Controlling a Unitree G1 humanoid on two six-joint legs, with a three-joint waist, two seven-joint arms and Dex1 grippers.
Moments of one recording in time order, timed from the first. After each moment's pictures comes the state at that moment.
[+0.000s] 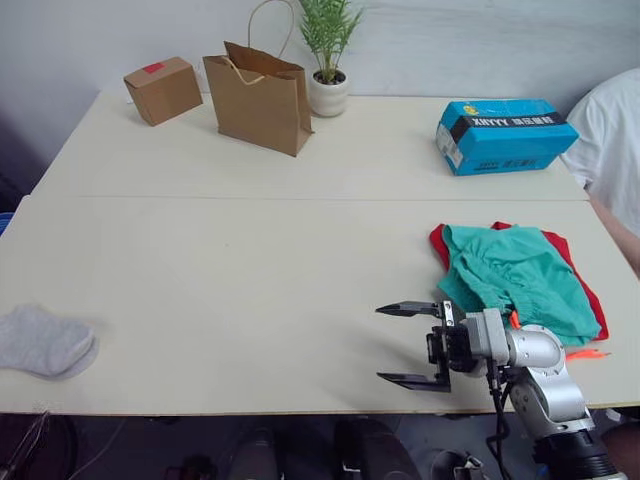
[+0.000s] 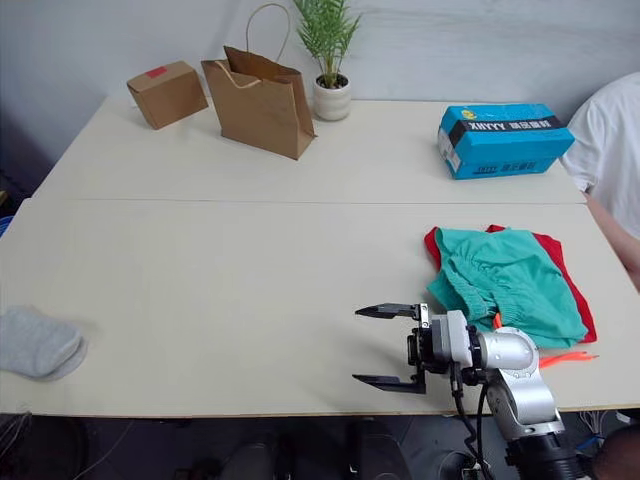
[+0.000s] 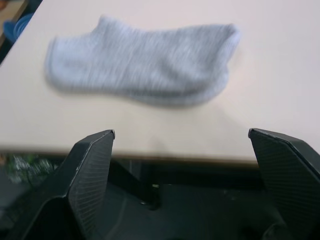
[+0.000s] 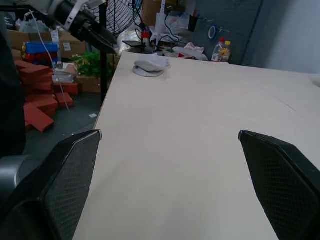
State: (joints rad) left arm 0.82 0.47 0.95 -0.39 -0.60 0.31 -0.55; right arm -0.09 -0.55 0.04 -0.12 0.56 -0.16 1.40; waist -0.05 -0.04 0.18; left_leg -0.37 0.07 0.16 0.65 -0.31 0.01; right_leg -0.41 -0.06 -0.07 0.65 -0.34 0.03
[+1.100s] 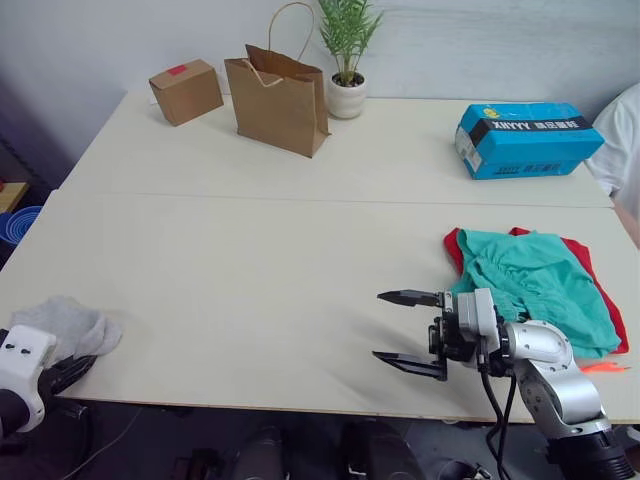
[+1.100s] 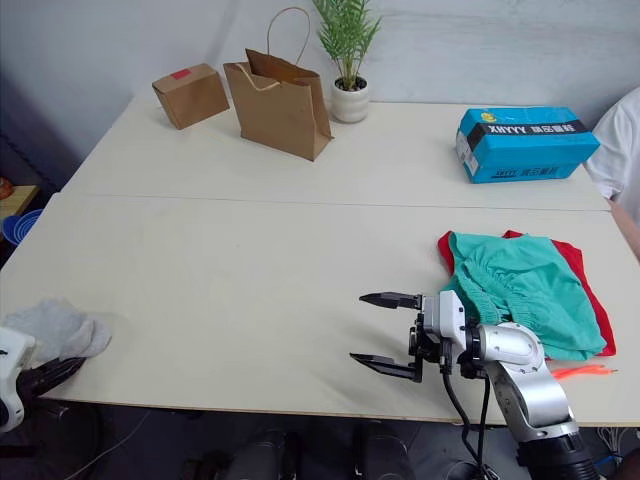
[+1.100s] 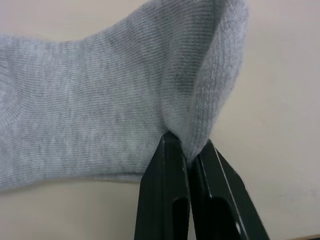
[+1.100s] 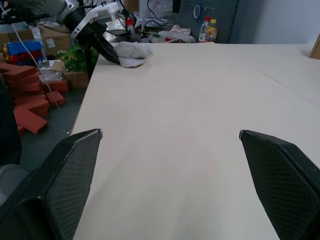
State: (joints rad) left arm 0.46 0.81 0.63 -0.14 -0.36 0.48 -0.64; right arm -0.06 -0.58 0.03 -0.21 0.52 -0.01 1.21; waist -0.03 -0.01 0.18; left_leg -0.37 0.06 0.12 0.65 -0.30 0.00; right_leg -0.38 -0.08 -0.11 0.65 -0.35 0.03
